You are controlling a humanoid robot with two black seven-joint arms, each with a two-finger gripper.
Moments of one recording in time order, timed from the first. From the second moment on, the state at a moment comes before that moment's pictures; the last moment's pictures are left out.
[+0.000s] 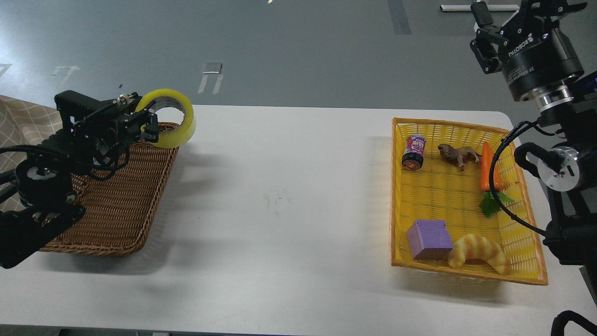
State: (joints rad) left arm -0.52 0.83 -0.70 -1.33 2.13 -0.03 0.20; right arm 0.51 -0.20 1.45 1.46 -0.98 0.14 0.05
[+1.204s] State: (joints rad) left arm -0.30 0.94 -0.71 -1.20 2.11 0.21 0.06; right arm 0.47 -0.20 1.45 1.46 -0.99 0.14 0.05
